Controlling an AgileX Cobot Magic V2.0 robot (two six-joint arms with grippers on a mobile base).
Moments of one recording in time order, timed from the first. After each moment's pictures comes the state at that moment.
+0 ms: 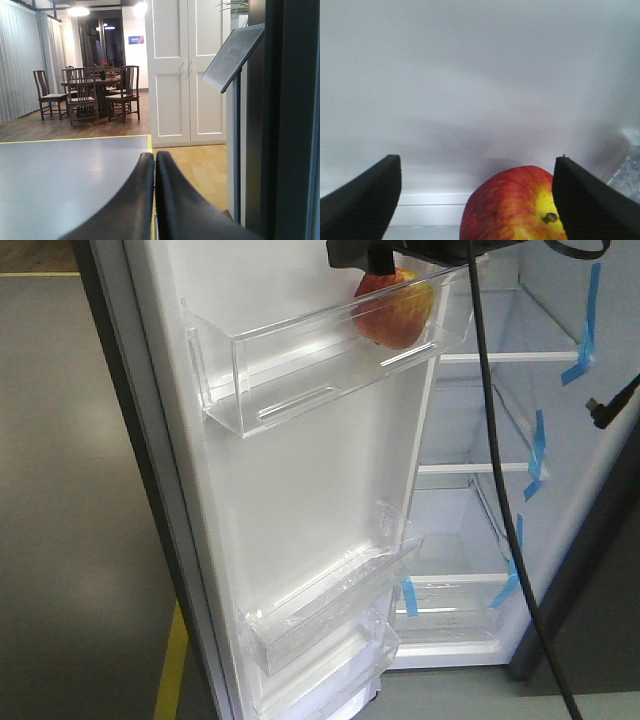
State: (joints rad) left arm 0.04 -0.01 0.03 0.03 -0.06 -0.03; right arm 0.33 1.70 -1.99 0.38 0.88 -0.36
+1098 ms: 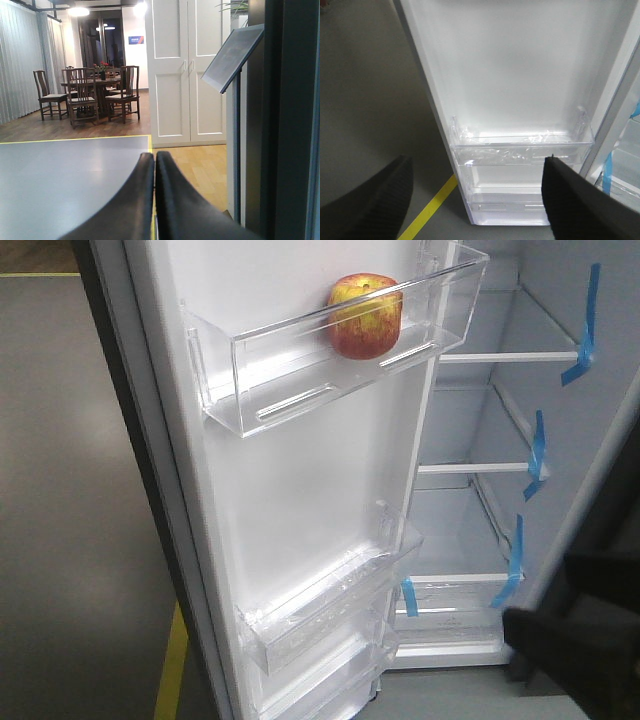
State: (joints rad) left arm 0.04 -0.01 0.03 0.03 -0.06 -0.03; right arm 0.33 0.63 -0.72 0.49 0.76 -0.46
